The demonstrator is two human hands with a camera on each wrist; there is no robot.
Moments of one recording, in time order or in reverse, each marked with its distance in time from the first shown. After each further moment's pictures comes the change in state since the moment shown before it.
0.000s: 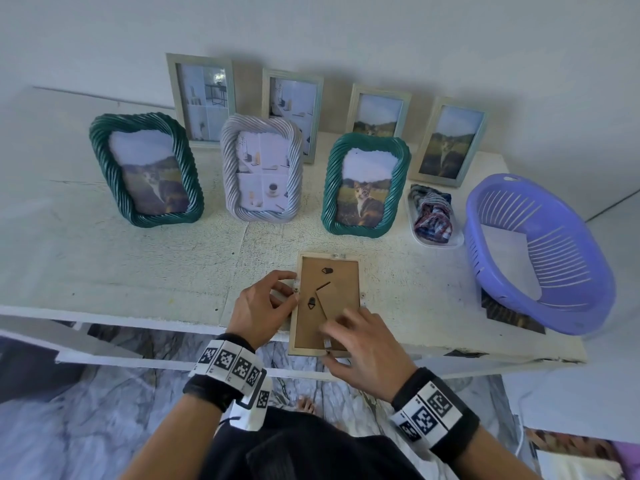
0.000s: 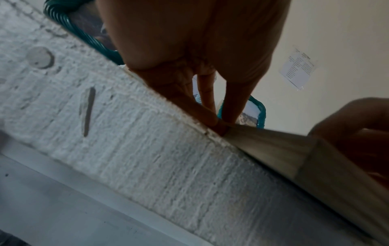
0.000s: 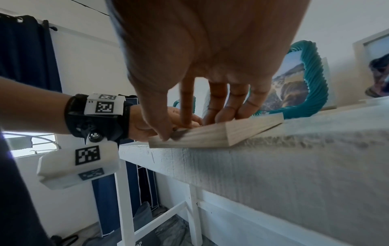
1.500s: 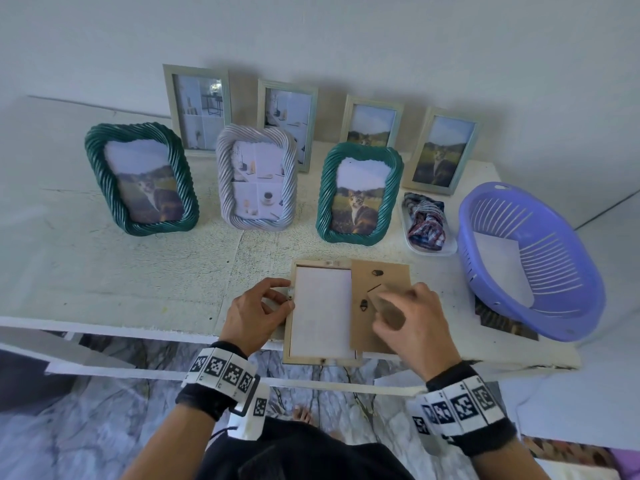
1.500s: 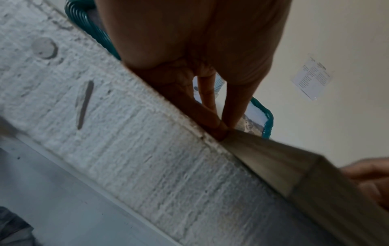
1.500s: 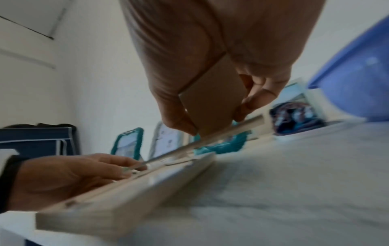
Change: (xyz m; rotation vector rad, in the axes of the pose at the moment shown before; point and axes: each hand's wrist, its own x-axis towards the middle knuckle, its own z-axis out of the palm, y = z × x) left_hand 0.002 -0.003 -0.002 -0.035 0.006 -0.053; right_hand -0.010 0.041 -0.049 0.123 0.203 0.475
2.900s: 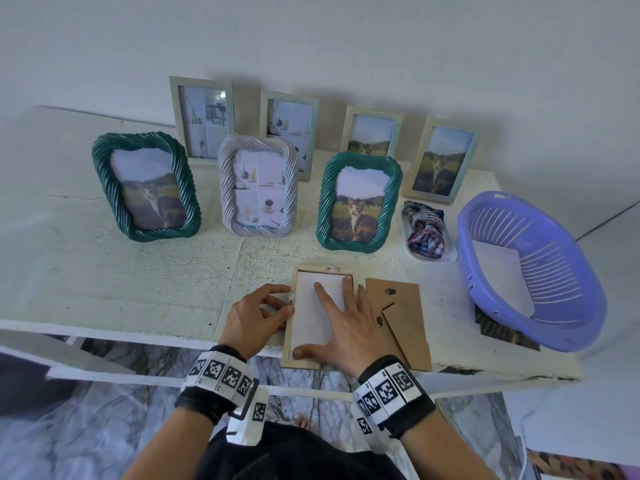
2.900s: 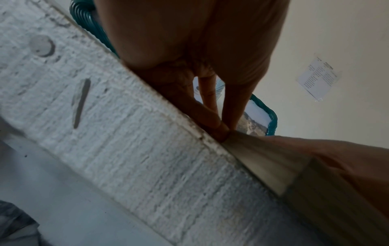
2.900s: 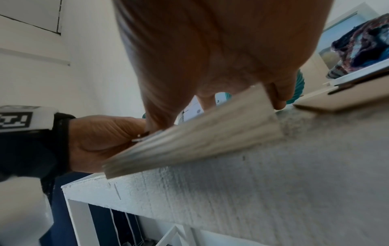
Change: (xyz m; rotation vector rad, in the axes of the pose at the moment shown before) left_hand 0.000 0.005 0.000 -0.070 -0.006 -0.032; right_hand 0.025 -0.052 0.058 -0.131 -0.399 -0.047
